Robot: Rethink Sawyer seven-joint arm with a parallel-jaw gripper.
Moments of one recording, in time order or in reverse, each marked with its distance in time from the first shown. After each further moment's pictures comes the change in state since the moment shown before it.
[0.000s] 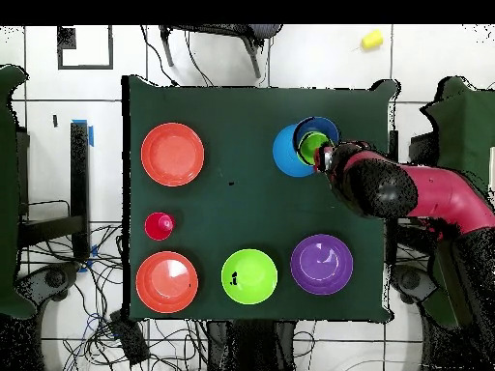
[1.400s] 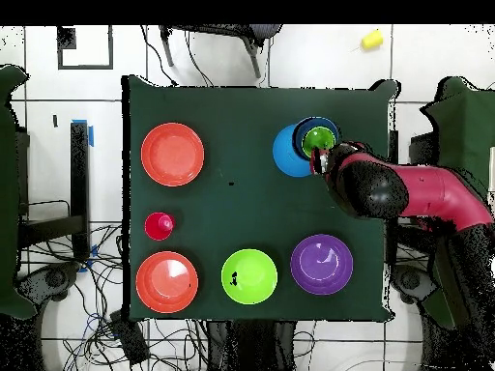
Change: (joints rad) arm 0.014 0.000 -0.001 0.000 -0.064 0.000 0.000
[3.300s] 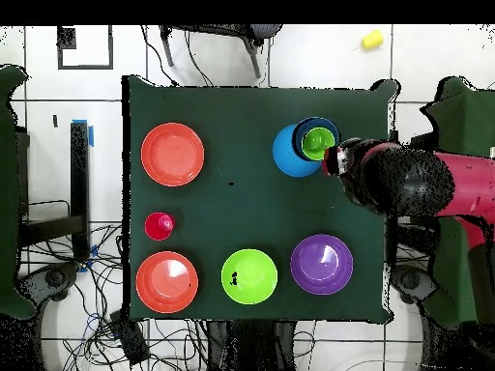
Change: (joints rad) arm -0.016 -0.207 0.034 -0.004 0.164 0.258 0.000
